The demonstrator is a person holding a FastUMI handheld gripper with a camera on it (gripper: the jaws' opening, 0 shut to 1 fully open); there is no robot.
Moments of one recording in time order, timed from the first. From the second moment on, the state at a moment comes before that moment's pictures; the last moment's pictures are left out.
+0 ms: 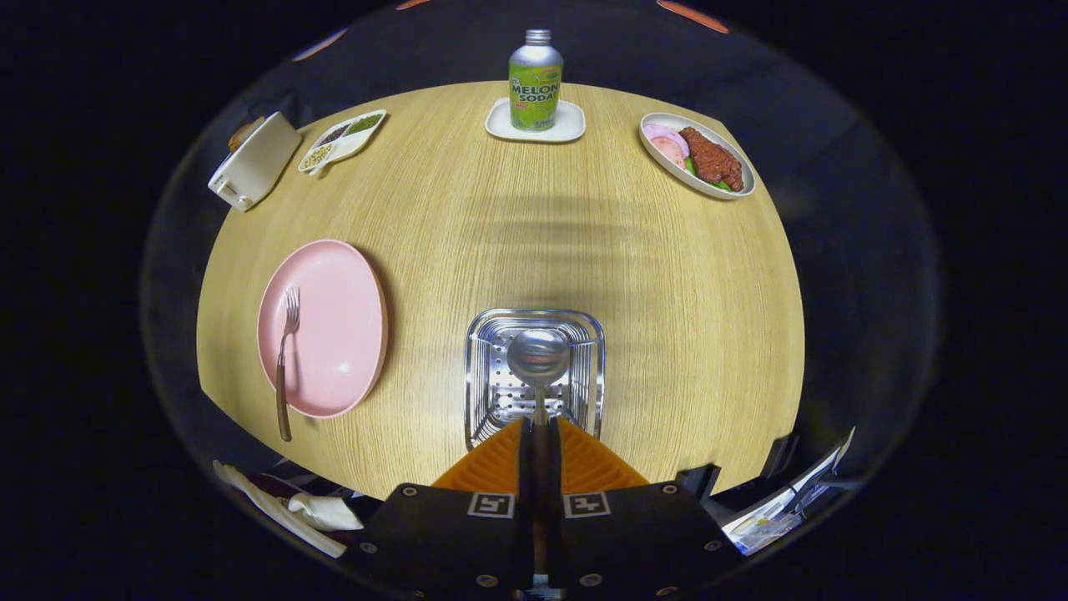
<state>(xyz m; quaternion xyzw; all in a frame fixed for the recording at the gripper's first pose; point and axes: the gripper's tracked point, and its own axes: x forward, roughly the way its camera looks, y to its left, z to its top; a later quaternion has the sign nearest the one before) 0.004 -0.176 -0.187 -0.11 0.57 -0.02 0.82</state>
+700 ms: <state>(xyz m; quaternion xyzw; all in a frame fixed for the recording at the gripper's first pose) 0.022 -0.137 -0.100 -0.09 0.39 -0.02 0.92</state>
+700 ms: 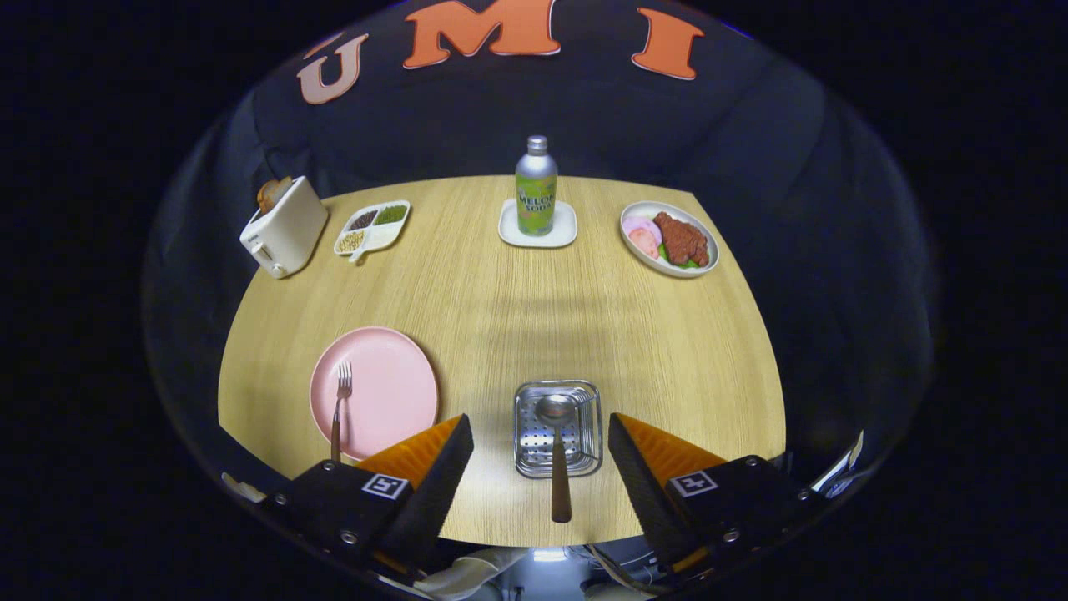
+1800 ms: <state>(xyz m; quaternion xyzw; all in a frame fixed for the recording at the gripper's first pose) 0.029 0.071 -0.193 -0.11 0.24 0.09 0.96</state>
